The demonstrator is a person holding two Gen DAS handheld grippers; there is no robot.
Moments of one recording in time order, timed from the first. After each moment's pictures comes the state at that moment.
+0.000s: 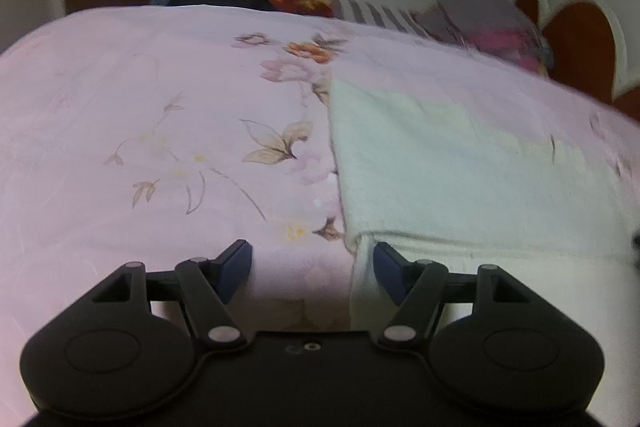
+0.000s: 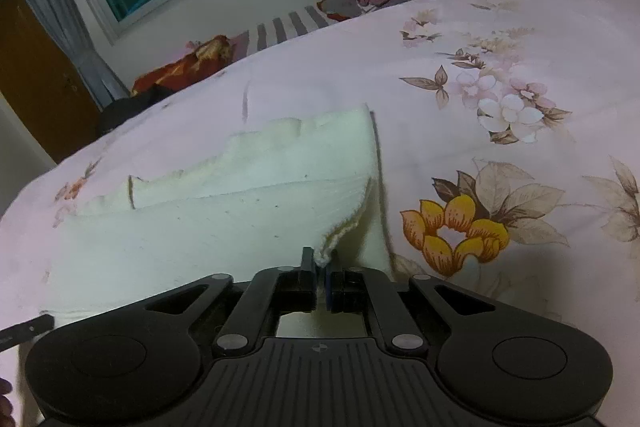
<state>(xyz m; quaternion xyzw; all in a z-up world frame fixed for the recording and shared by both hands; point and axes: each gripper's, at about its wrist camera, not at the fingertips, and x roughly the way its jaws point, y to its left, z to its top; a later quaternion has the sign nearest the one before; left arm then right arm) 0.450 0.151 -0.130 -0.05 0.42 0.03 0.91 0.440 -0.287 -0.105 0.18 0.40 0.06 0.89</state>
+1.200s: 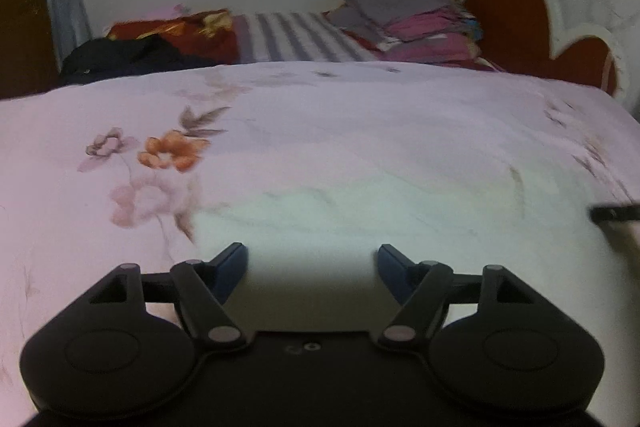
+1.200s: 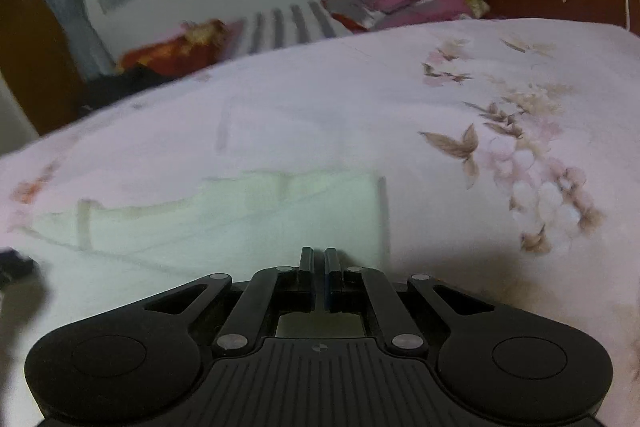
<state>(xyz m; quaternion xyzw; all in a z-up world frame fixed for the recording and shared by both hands) 0.583 0.119 -0.126 -0.01 0.40 -0.09 0.91 0.532 -0.278 -0.112 0.10 0.43 0.04 0.90</state>
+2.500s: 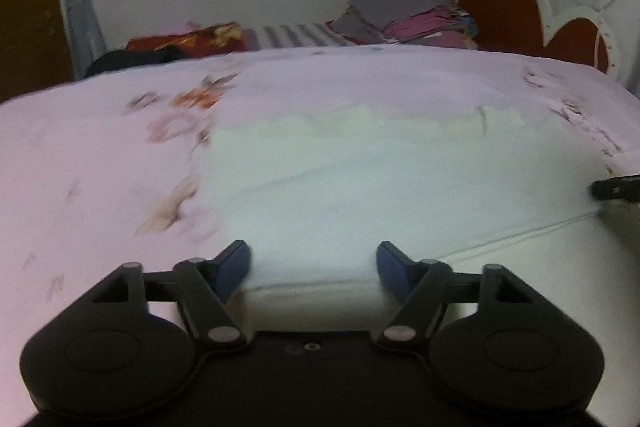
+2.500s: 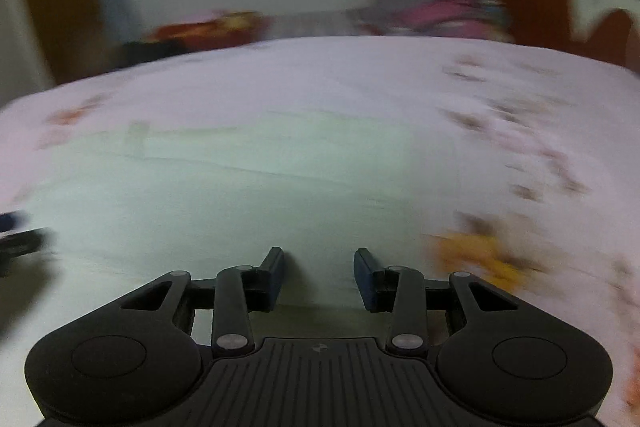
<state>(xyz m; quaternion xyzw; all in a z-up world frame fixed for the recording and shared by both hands) 0.468 0.109 -0.133 0.03 0.37 -0.07 0.93 0.440 -0.246 -0.117 0.03 0.40 0.05 0.91</state>
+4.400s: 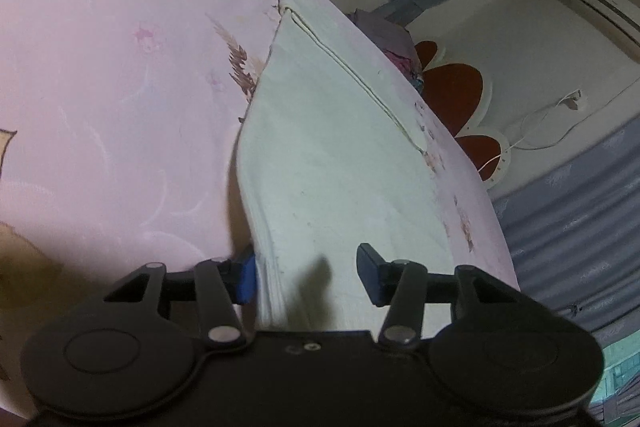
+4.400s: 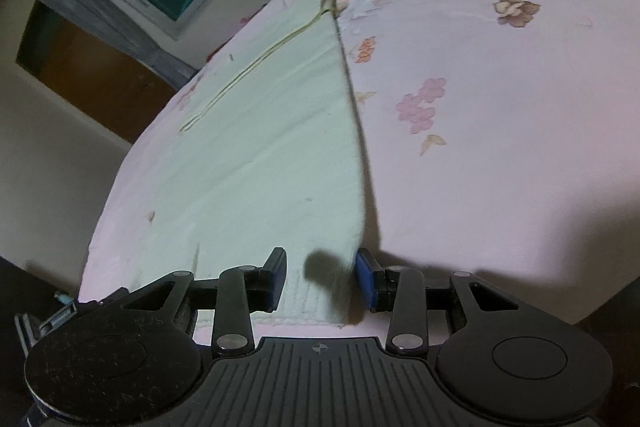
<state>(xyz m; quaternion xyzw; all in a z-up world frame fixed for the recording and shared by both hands) 0.141 0.177 -0.151 -0.36 0.39 -0.14 0.84 0.084 -0.352 -0.112 0.33 0.43 0.16 0.82</state>
